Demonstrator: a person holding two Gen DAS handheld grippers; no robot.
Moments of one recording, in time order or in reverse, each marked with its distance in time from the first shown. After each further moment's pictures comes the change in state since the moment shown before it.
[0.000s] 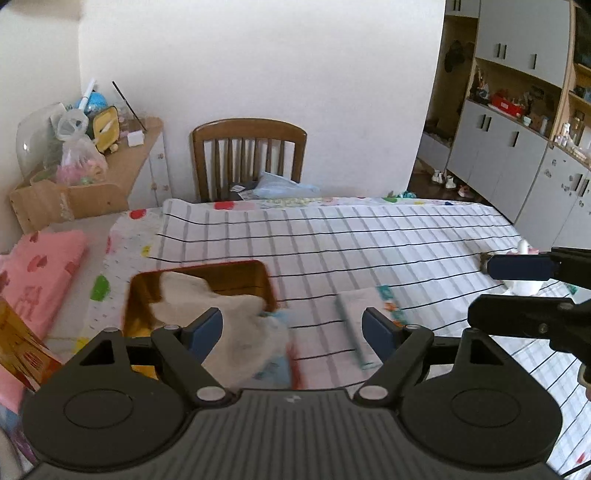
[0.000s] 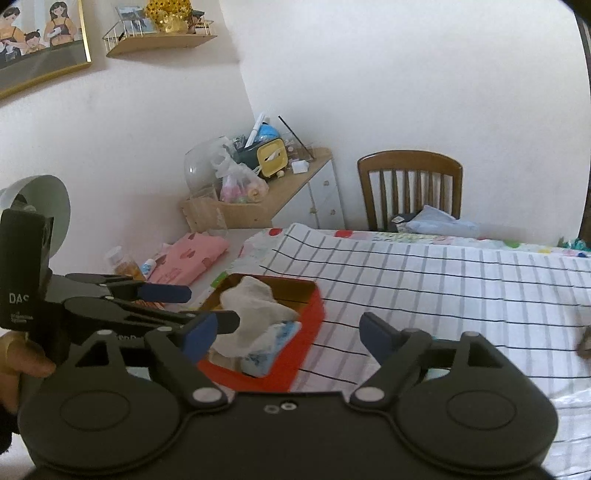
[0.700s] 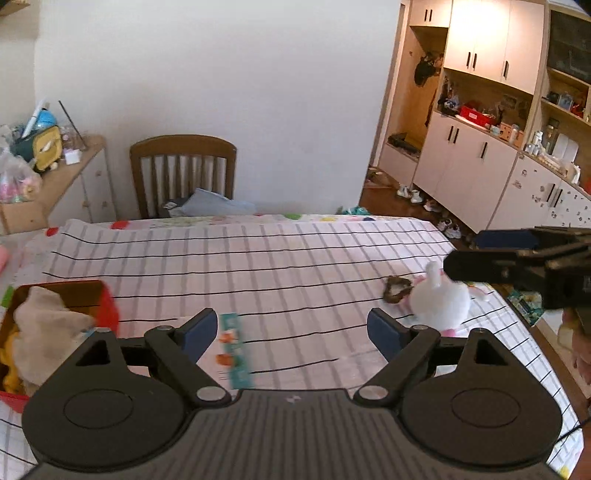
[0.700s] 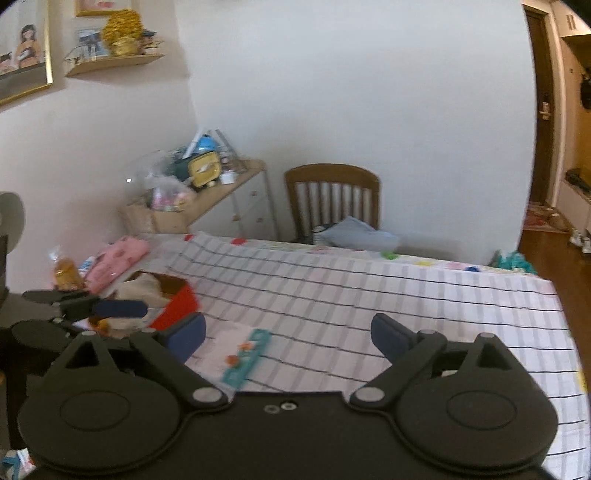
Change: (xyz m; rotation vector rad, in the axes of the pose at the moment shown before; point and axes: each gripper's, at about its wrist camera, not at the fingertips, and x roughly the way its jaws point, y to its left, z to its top) left arm 0.027 -0.189 0.011 0.002 -0.054 -0.074; right arm -0.098 -0.164 0.007 -0.021 -0.019 -0.136
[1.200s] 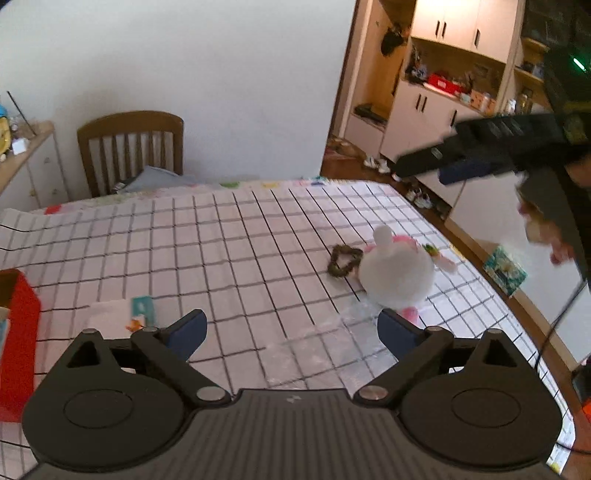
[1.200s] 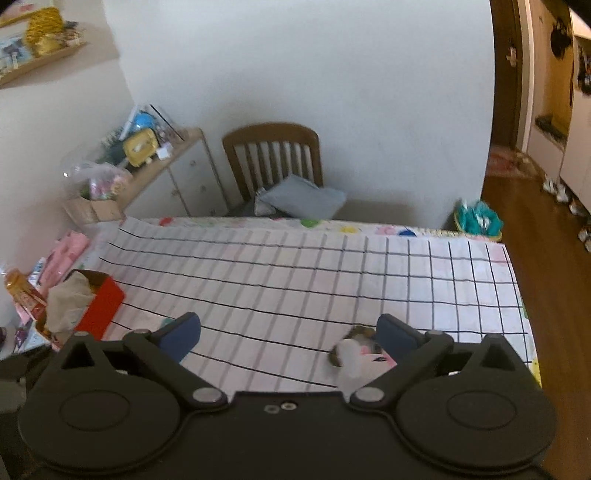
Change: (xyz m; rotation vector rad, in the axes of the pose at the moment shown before) left arm 0.064 -0.067 -0.019 0.059 0.089 -0.091; right arm 0.037 -0.118 0.029 0.107 0.183 -0.075
